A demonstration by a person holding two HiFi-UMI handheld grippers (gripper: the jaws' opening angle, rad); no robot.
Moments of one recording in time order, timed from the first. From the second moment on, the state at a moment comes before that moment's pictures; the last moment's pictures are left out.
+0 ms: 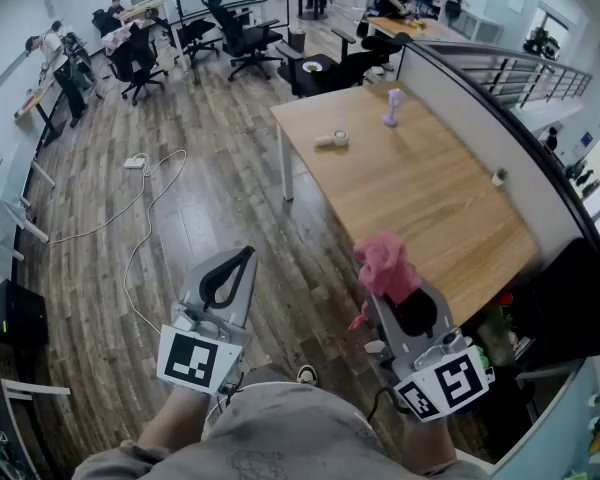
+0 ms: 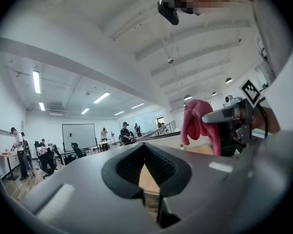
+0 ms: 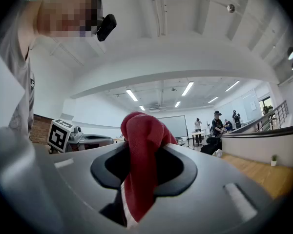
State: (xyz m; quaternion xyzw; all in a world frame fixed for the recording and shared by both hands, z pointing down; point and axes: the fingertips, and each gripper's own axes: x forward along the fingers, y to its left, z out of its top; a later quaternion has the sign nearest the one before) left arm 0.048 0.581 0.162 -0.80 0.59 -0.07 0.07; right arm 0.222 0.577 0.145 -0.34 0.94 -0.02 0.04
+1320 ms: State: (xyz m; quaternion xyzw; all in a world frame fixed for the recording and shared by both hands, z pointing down) left arm 0.022 0.495 0.194 -0.80 0.60 -0.07 0.04; right arm 0.206 0.474 0.200 -0.35 0.93 -0.08 -0.01
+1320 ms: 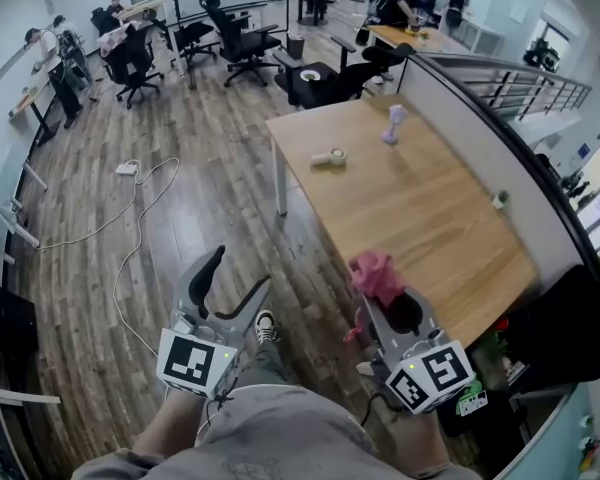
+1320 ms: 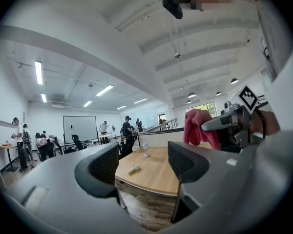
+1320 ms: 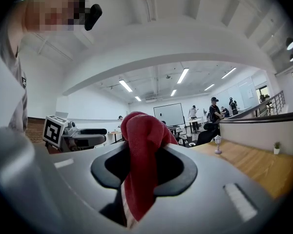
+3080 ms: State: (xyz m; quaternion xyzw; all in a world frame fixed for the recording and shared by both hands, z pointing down) left arm -0.120 0.023 0.314 -0.87 0.46 -0.15 -0.05; right arm 0.097 0.057 0.324 -0.51 0.84 -0.16 -0.11
